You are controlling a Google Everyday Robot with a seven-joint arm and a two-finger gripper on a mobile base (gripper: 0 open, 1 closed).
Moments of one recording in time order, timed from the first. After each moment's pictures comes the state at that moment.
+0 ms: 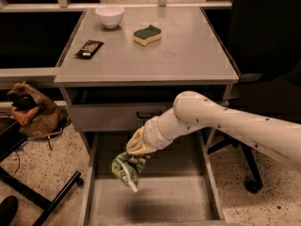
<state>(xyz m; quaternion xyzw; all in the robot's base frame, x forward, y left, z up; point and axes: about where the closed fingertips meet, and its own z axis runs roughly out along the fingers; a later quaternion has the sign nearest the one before) 0.515 0.054 0.642 -0.75 0.53 0.22 0.32</state>
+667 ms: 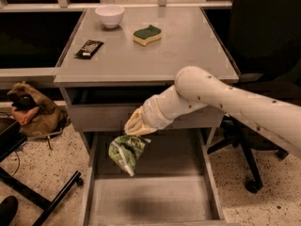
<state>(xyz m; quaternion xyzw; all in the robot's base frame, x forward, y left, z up) 0.543 0.055 0.706 -0.76 0.51 0.20 0.34</state>
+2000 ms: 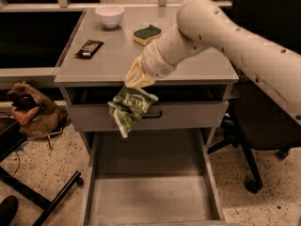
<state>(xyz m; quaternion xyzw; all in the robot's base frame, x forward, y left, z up) 0.612 0.050 0.841 -0.77 0.52 0.14 0.34</state>
